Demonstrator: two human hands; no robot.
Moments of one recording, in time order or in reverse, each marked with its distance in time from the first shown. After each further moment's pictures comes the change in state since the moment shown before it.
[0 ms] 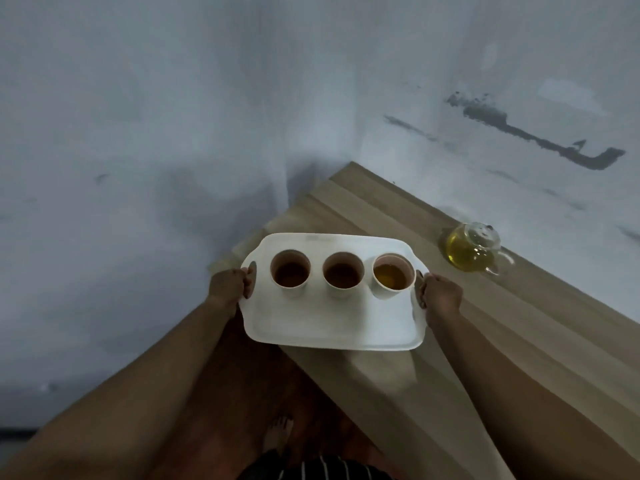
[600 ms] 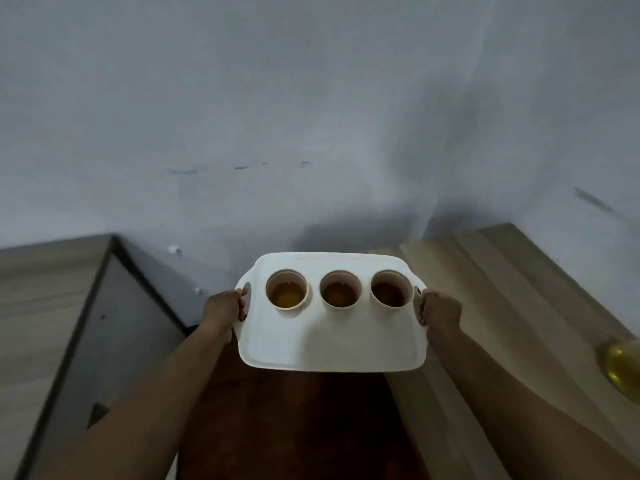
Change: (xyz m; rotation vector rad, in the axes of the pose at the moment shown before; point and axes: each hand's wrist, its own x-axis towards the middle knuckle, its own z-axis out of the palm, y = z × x) left_hand -0.105 -0.109 -0.205 -0.378 0.529 -0.021; right_hand -0.123 0.010 0.148 -0.216 -0.572 -0.182
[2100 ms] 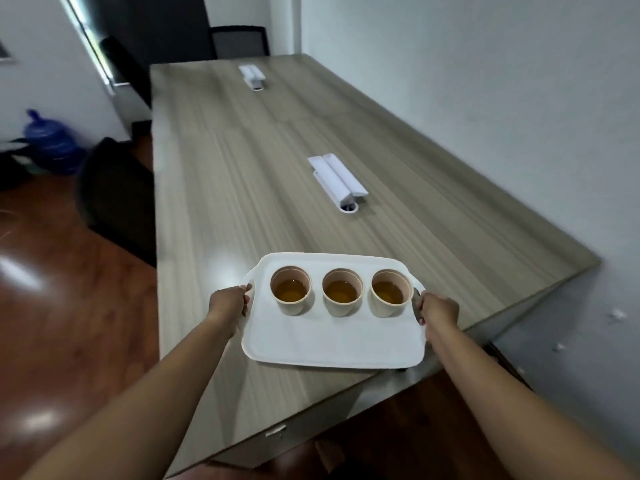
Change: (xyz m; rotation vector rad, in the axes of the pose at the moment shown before) left_hand -0.360 -0.303 -0.576 -0.696 1.146 -0.291; right_hand -0.596 0.175 0.363 -0.590 -1.142 -0.111
